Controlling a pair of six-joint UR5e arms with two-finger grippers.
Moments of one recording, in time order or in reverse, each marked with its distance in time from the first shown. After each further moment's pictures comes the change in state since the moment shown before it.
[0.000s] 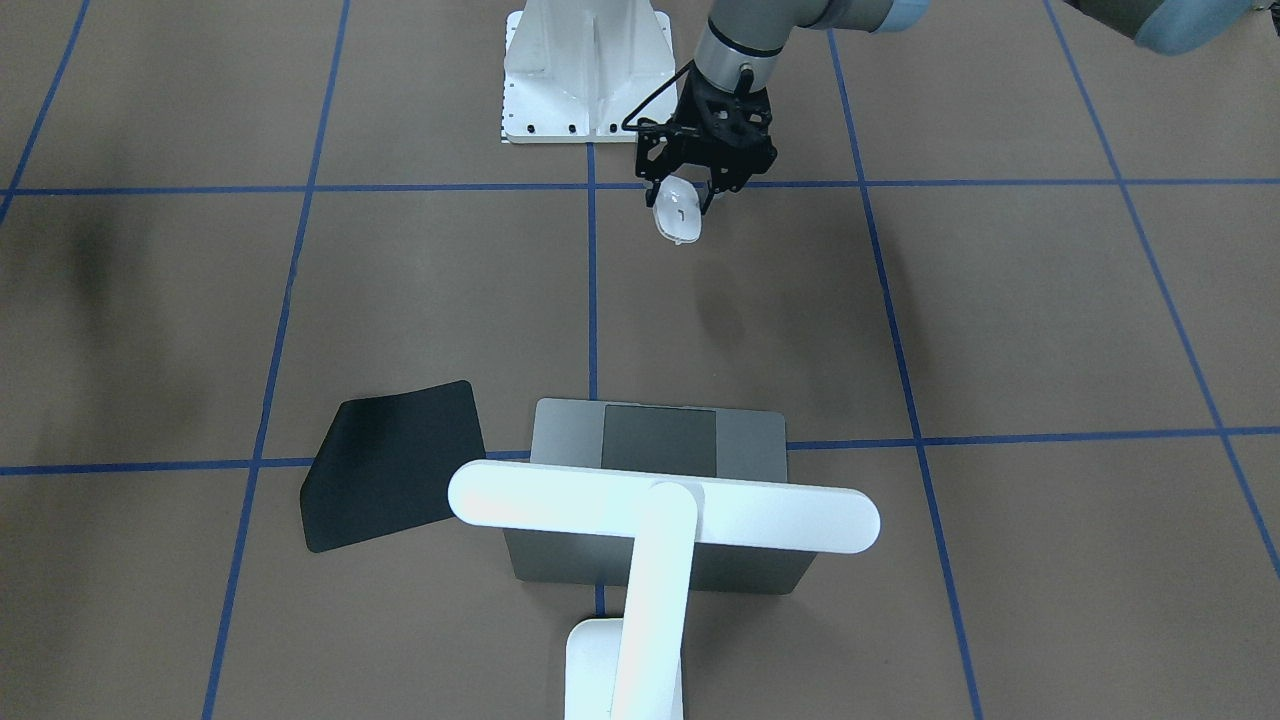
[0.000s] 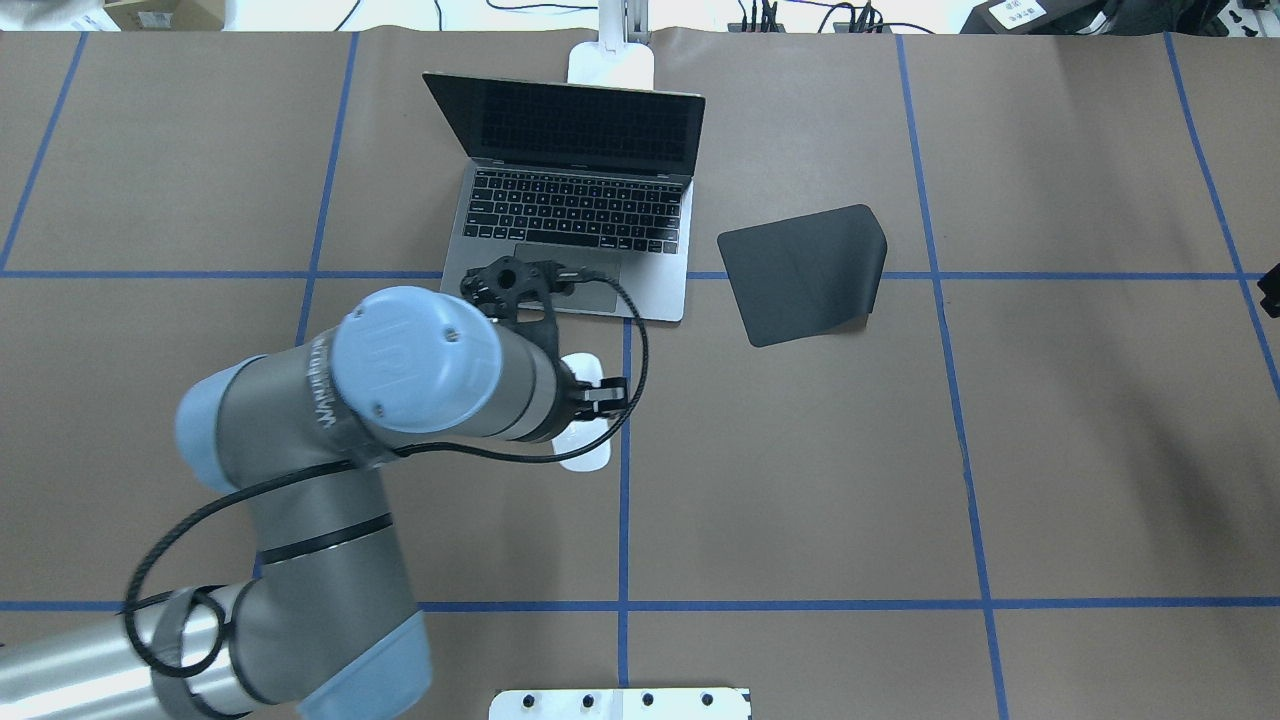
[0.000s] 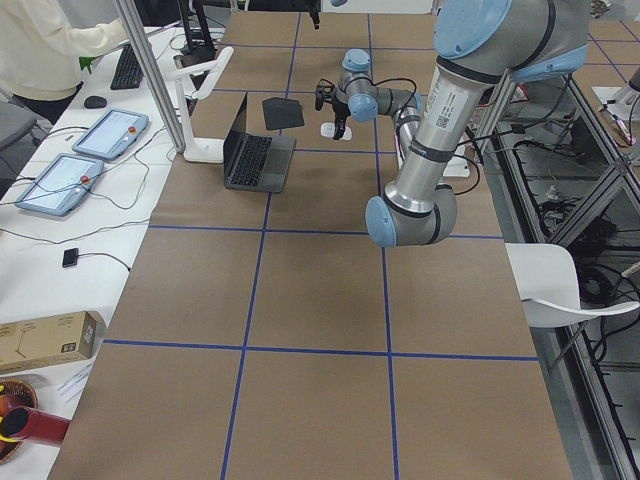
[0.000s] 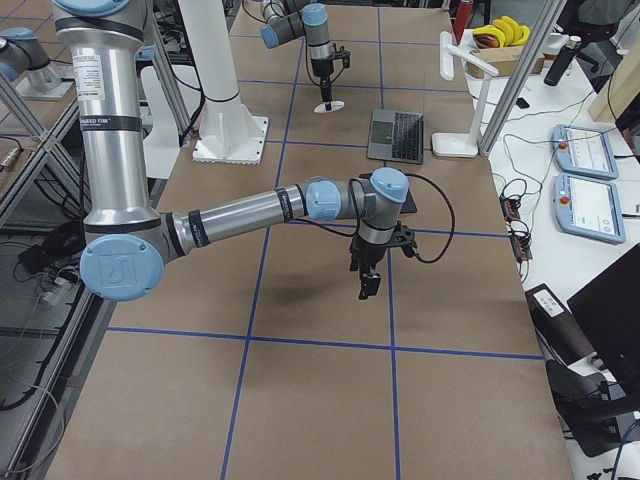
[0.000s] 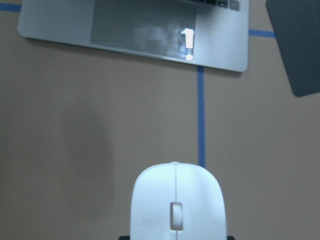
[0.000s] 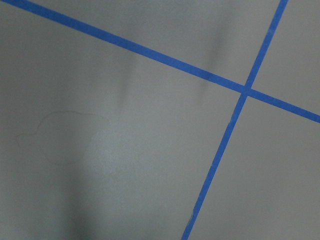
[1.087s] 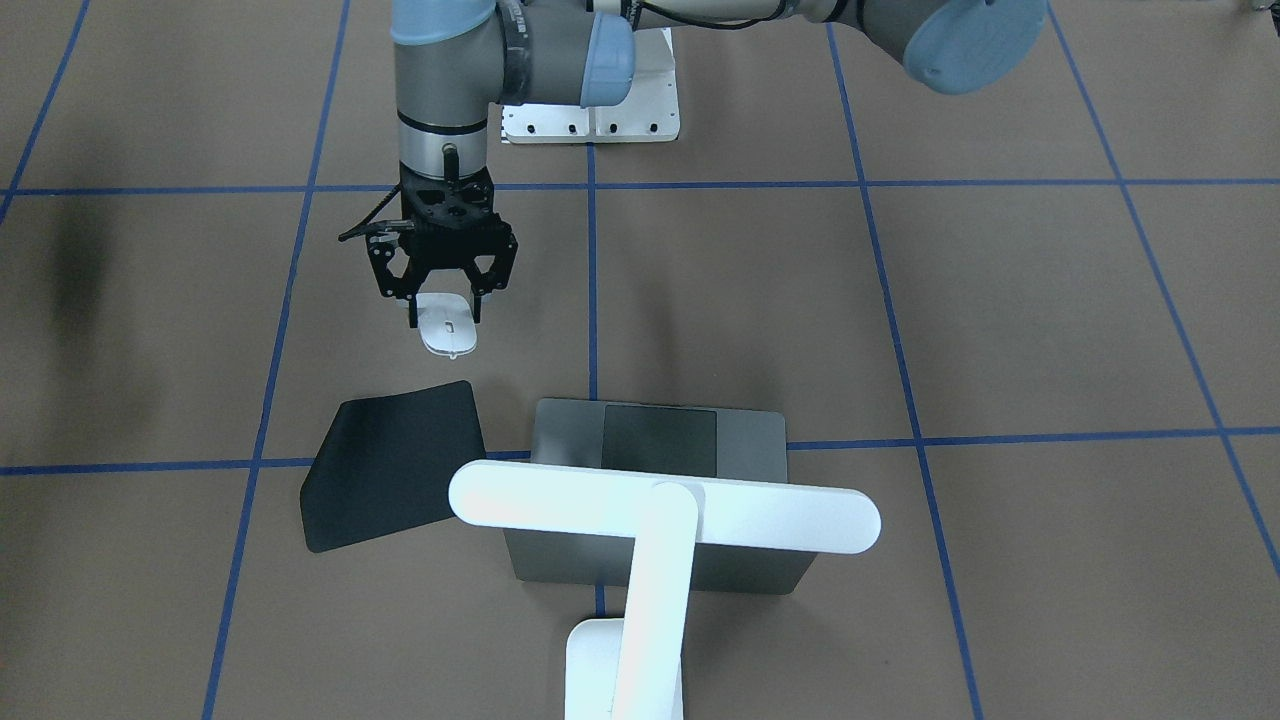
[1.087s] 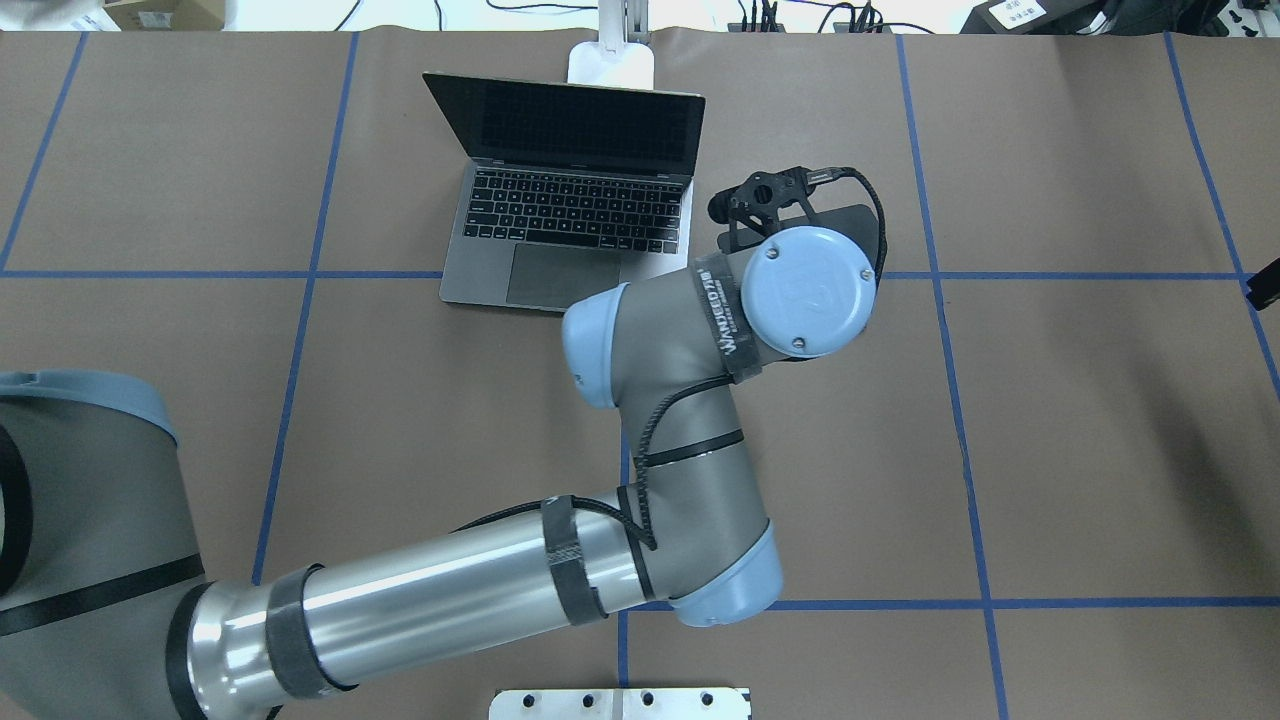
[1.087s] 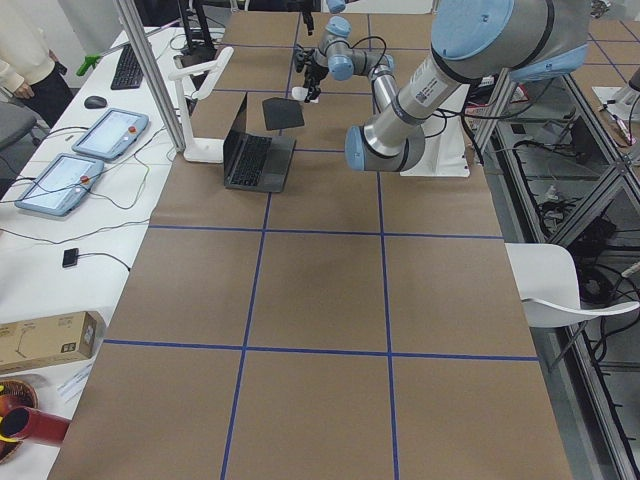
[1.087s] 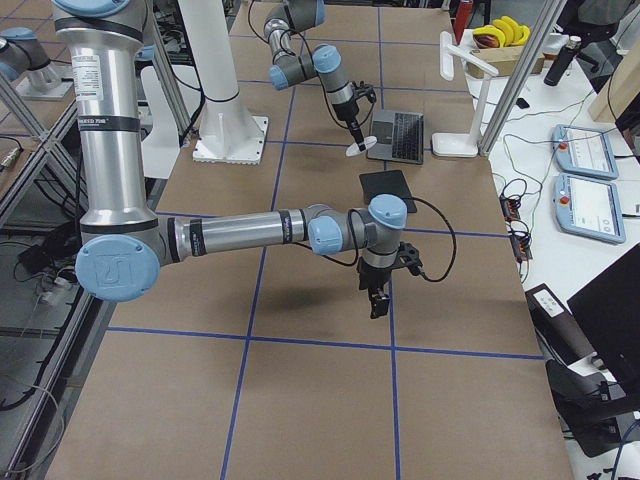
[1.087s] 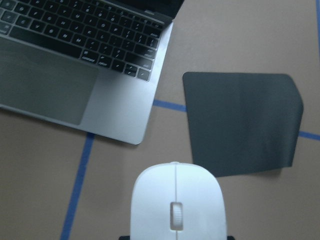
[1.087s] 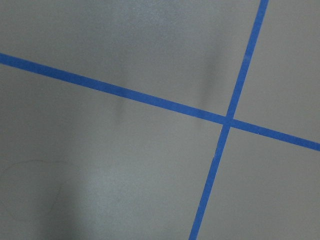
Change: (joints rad) left arm 0.021 -0.507 0.648 -0.143 0.263 -0.205; right arm -0.001 -0.018 -0.152 0.280 -0.009 -0.022
